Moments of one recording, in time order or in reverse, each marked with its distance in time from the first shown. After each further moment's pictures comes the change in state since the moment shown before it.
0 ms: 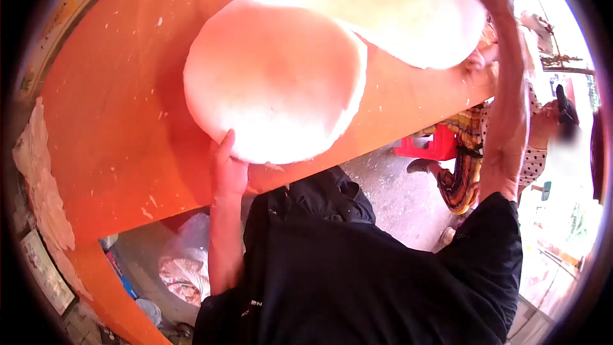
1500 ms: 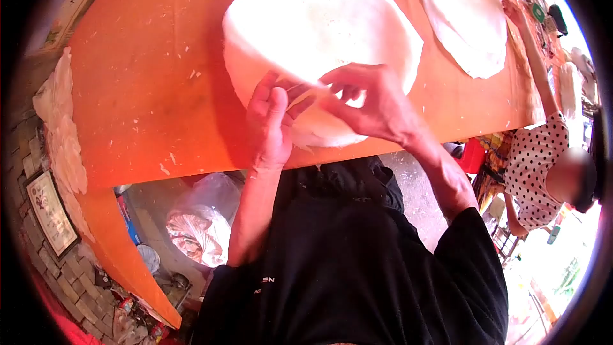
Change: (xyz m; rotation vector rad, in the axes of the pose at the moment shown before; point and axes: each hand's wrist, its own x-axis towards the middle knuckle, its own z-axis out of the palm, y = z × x) left_hand 0.006 0.007 0.062 0.088 -0.138 0.211; right_hand -0.162 -0.114 0.199 0.361 -0.591 0.301
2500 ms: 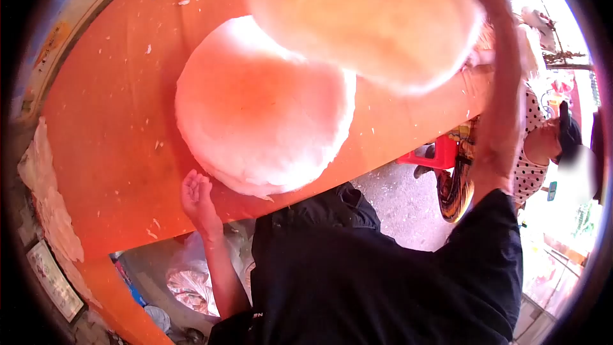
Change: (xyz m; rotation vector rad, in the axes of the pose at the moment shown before) left_hand -0.020 -0.002 -0.102 0.669 0.509 0.057; right_hand 0.063 0.000 -0.329 -1.132 0.294 -0.501
